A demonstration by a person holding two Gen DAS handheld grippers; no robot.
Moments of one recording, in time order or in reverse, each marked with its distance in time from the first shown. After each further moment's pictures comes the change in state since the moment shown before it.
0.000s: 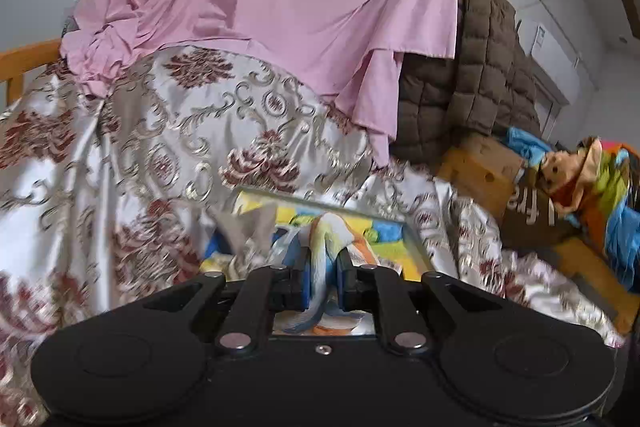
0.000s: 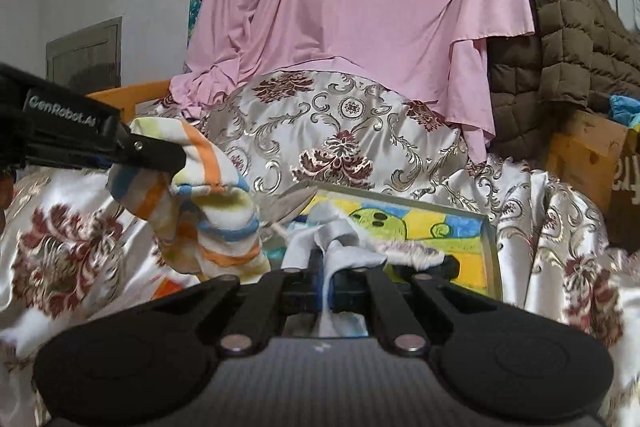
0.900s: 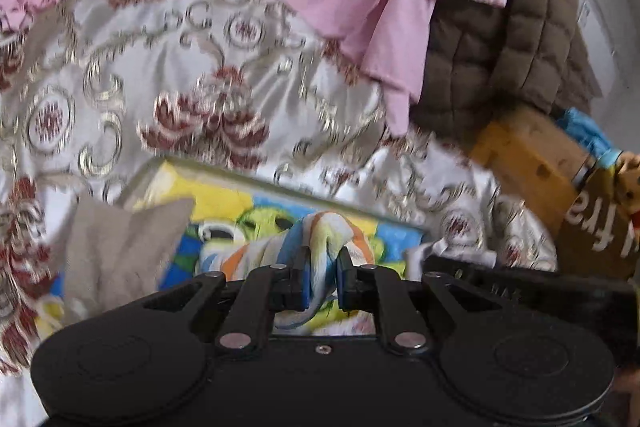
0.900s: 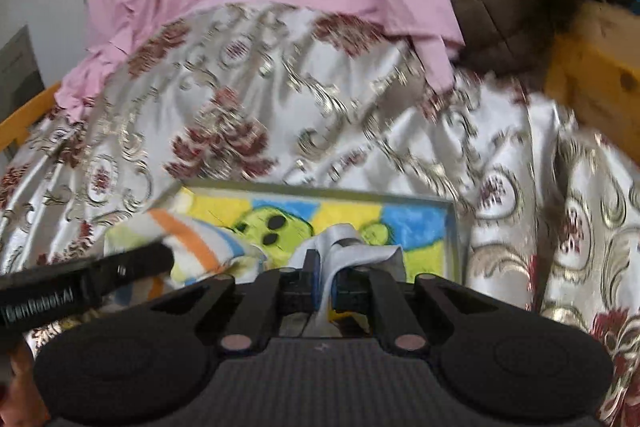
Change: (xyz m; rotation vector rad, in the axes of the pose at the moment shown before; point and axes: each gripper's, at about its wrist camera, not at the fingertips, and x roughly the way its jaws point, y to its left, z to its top) left arm 0.248 -0.025 0.007 -0.087 0.153 0.017; right arm 0.204 -0.167 0.051 0.211 0.268 -0.024
